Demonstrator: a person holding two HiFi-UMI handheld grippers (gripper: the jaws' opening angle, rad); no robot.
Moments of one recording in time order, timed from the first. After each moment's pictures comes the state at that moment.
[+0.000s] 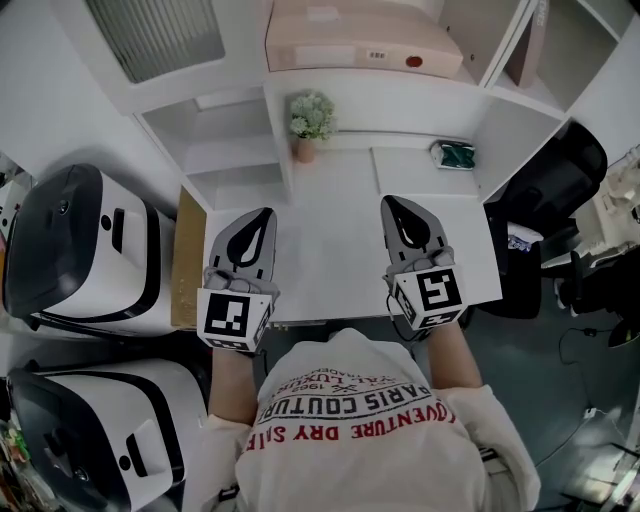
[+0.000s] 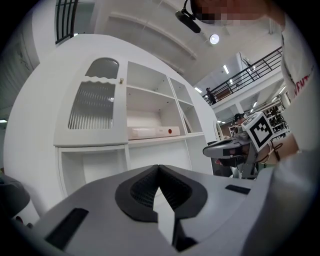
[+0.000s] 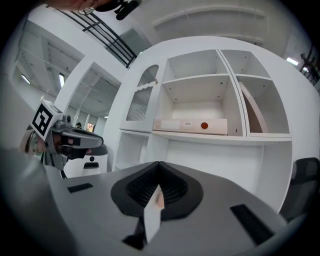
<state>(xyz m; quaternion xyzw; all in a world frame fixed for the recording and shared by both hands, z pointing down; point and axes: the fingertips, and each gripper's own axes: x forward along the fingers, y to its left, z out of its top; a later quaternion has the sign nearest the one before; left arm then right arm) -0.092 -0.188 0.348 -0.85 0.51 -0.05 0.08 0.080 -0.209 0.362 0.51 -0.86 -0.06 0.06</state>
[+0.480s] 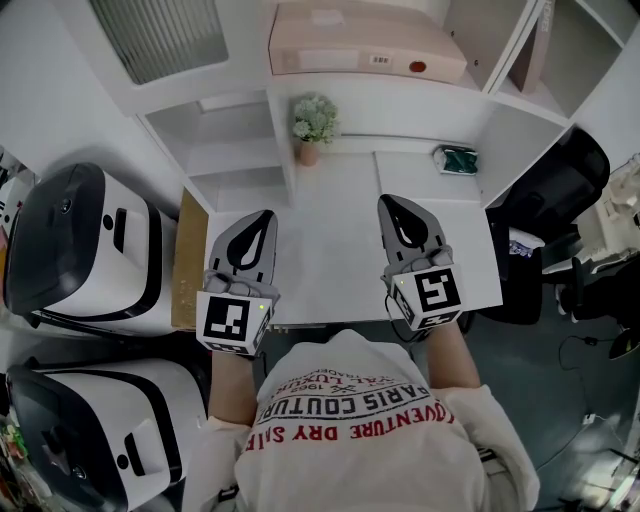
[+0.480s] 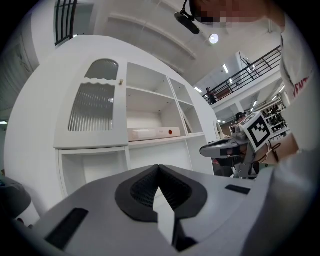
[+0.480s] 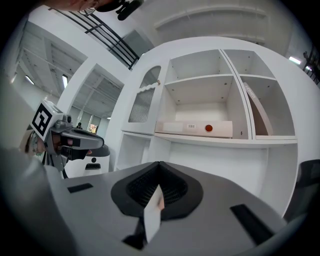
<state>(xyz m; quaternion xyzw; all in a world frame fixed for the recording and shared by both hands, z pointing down) -0.093 -0.188 0.343 -0.85 0.52 -0.05 0.08 0.071 -0.216 0.354 0.49 -0.87 -0.07 0.05</state>
